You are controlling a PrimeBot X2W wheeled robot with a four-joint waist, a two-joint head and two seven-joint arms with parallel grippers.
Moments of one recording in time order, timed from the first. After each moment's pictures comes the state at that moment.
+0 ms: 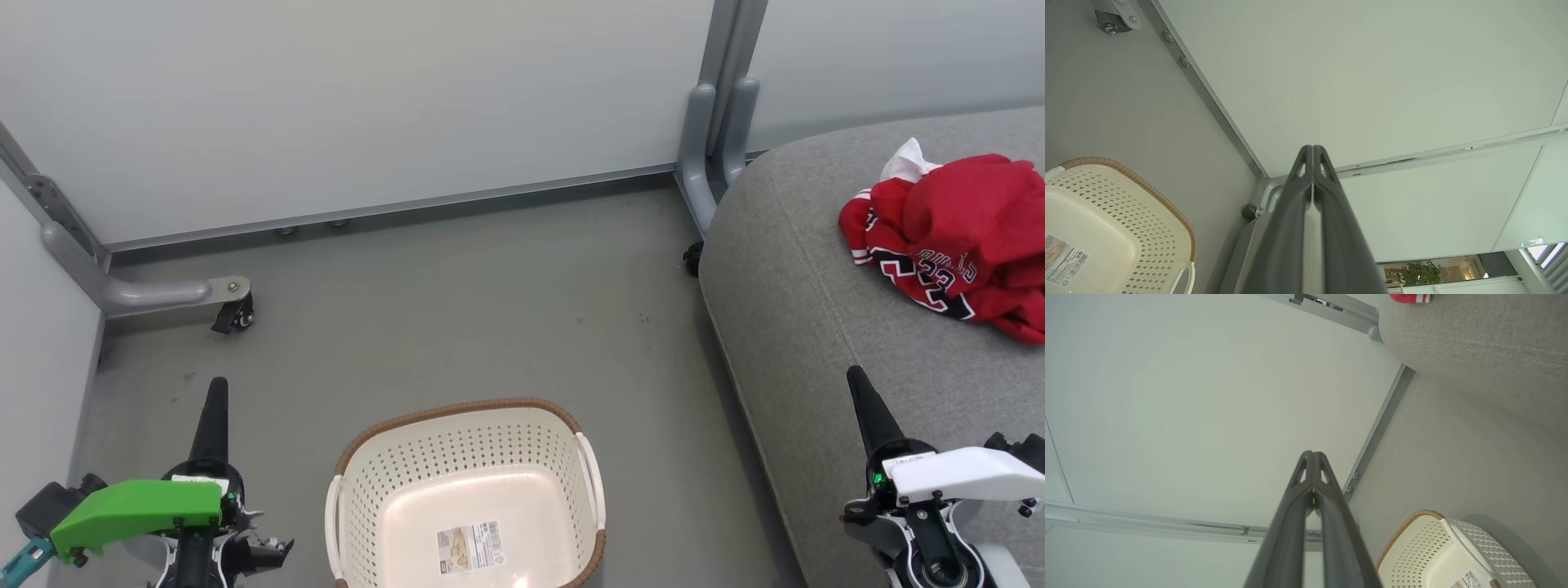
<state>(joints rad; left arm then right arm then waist) -0.09 0.05 0.09 0.22 -1.37 -0.09 0.05 -0.09 -0.09 -0.03 0.23 1.41 0.13 0.00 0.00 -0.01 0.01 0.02</state>
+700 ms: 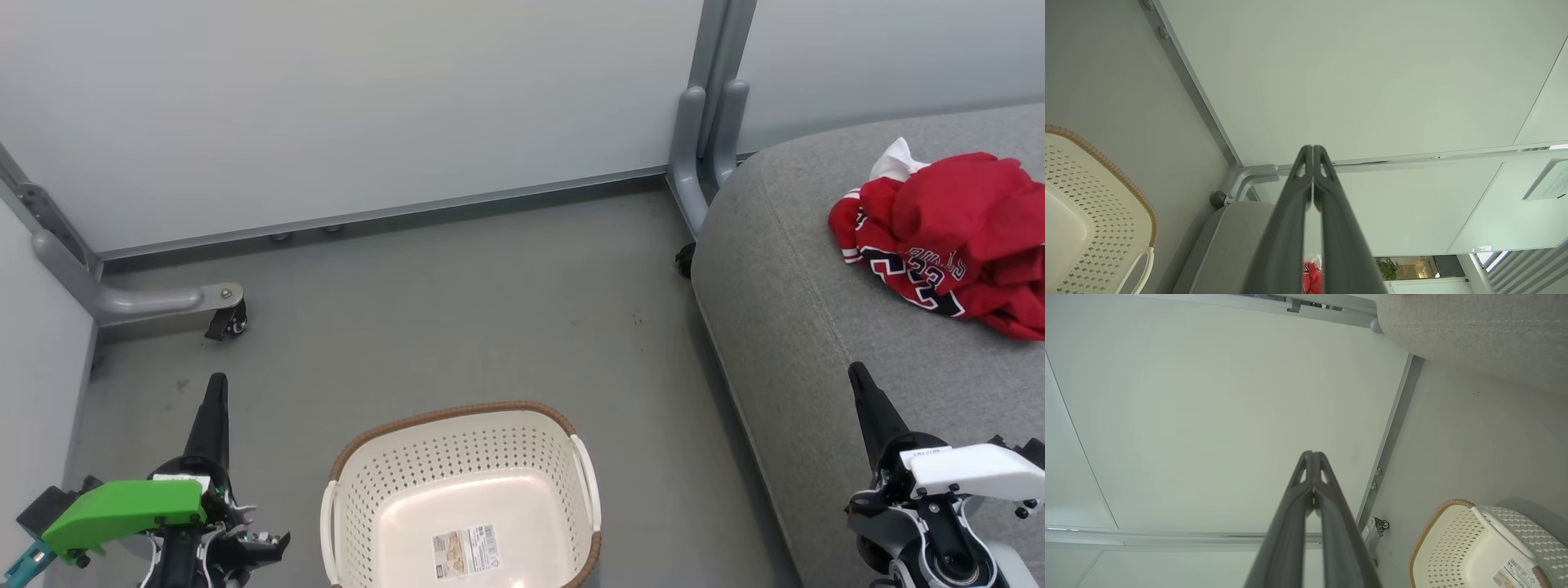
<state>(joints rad) -0.10 0.05 0.11 0.21 -1.52 -0.09 0.09 -0.11 -0.10 -0.03 0.24 1.59 0.13 0.03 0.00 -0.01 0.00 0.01</state>
